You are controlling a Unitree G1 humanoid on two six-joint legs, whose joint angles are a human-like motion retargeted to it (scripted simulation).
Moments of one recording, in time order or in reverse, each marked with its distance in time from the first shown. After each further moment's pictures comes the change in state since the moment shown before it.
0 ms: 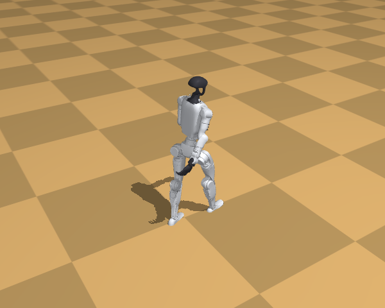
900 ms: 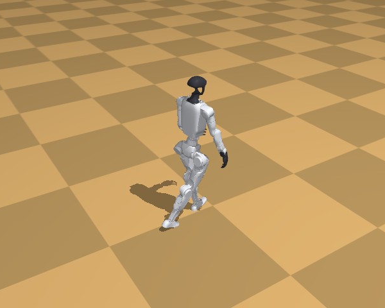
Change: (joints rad) left arm 0.096 -0.117 0.091 0.032 0.061 0.007 -0.100; right arm -0.570 -0.003 0.182 -0.240 0.001 -0.148 -0.193; waist 0.229 -0.055 -0.033; left_leg -0.436 -0.003 0.149 -0.026 0.276 -0.038; right_leg 0.610 0.267 0.030 0.070 -0.066 -0.204
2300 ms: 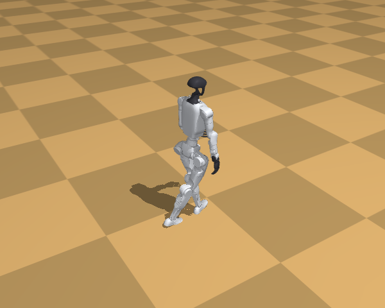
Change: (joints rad) left arm 0.000 -0.010 -0.046 0.039 -0.001 -0.017 -0.035; right arm 0.111 0.024 0.041 0.130 0.017 -0.019 -0.094; waist -0.065 0.002 -0.009; left_leg 0.030 -0.045 0.149 -0.014 0.004 0.083; right_leg -0.040 0.015 -0.036 -0.064 -0.091 -0.008
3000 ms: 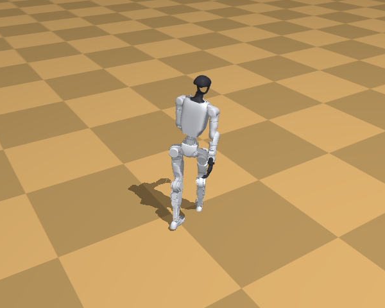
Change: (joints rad) left arm -0.177 0.066 -0.164 0.046 -0.068 -0.021 0.009; right arm 0.260 -0.083 -0.090 0.090 0.078 0.025 0.084; waist -0.108 0.057 0.169; left_leg 0.467 -0.048 -0.521 0.180 -0.290 0.037; right_leg -0.398 -0.148 0.311 -0.062 0.227 0.335
